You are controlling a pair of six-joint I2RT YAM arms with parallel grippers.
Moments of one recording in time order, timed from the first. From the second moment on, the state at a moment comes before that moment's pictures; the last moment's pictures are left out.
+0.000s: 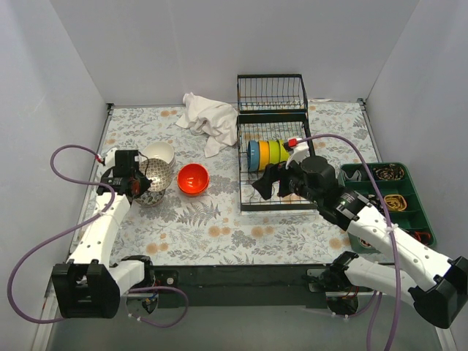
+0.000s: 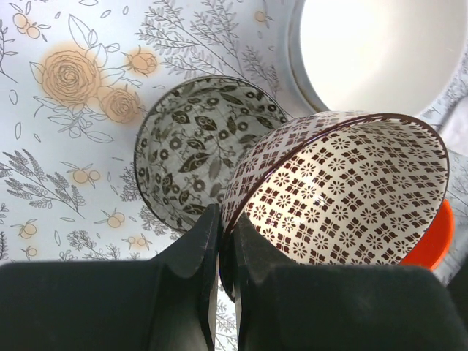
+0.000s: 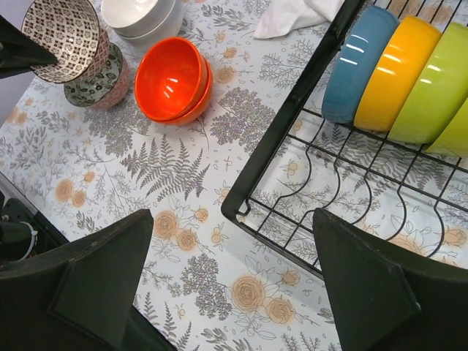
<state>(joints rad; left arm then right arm) -0.03 1.07 0.85 -0.65 -0.28 -0.73 0.76 0.96 0.83 -0.25 -0.03 0.38</state>
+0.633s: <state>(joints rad) 0.17 1.17 0.75 -0.57 -0.17 -0.71 0.76 0.90 0.79 -0.30 0.01 0.33</state>
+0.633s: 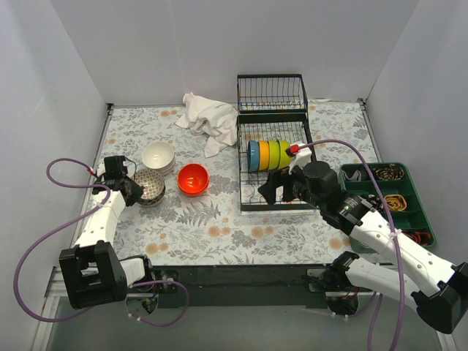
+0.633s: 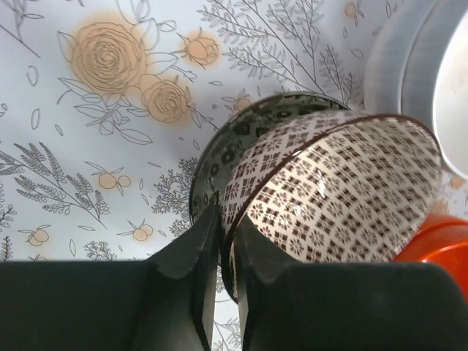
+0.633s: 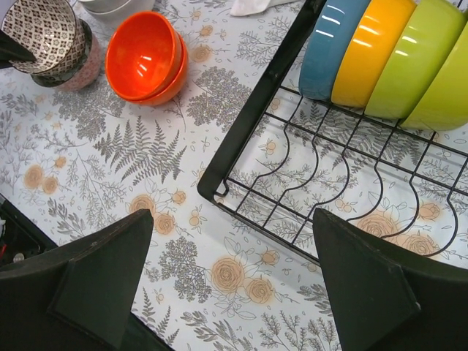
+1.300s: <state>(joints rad) 0.17 1.10 0.76 -0.59 -0.07 -0.64 0.68 1.13 0.91 -0.35 0.15 0.25</state>
